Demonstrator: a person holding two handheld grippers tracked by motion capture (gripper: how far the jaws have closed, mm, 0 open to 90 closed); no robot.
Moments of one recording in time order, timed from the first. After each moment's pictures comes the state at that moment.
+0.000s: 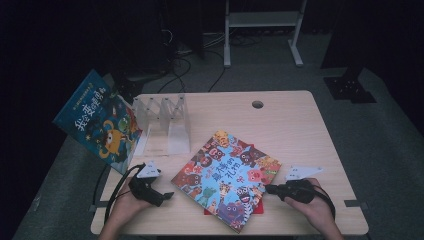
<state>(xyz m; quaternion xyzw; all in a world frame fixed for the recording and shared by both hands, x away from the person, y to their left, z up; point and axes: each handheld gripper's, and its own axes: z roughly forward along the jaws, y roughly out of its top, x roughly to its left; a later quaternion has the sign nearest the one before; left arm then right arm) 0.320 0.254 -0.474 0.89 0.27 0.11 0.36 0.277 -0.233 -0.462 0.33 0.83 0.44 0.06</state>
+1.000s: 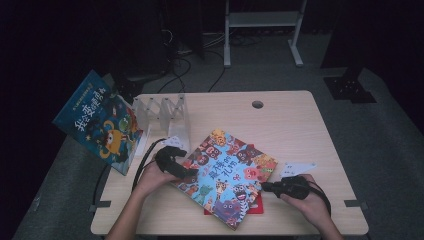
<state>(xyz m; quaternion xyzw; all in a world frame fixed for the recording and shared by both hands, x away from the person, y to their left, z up) 0.392 0.180 -0.452 0.87 0.27 0.01 0.41 0.288 -0.223 -0.461 0.31 0.84 0.43 0.06</state>
